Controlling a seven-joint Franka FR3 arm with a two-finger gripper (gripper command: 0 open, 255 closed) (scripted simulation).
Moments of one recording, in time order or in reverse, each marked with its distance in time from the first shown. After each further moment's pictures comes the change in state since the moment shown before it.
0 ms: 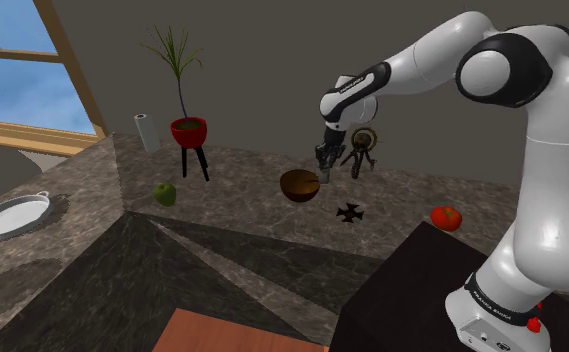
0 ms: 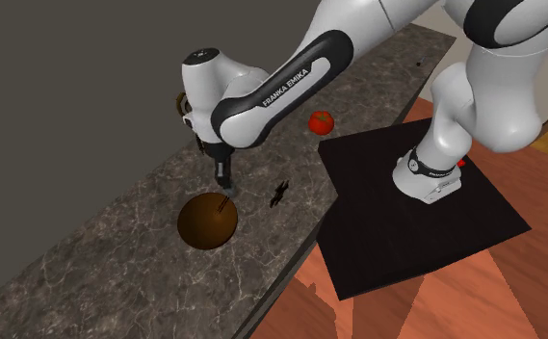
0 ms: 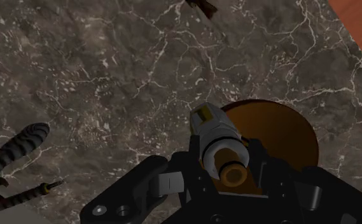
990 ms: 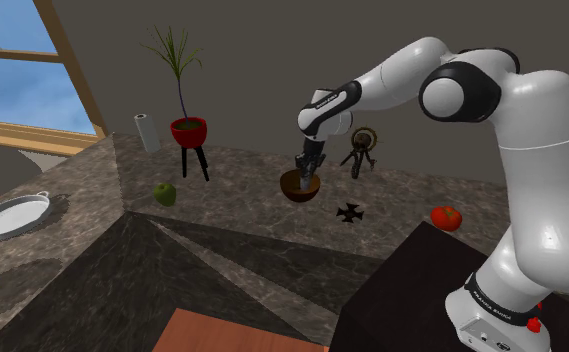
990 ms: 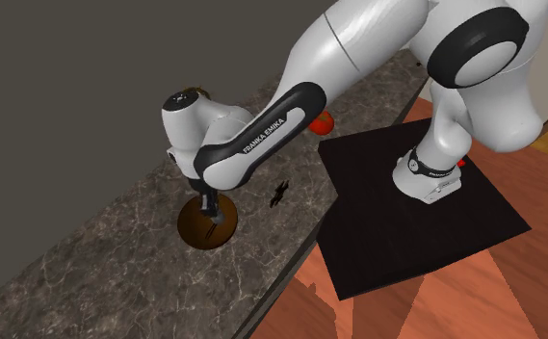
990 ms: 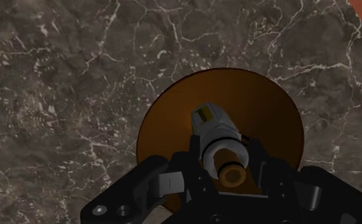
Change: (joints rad) arm 0.036 0.200 0.048 0.185 0.029 0.026 0.075
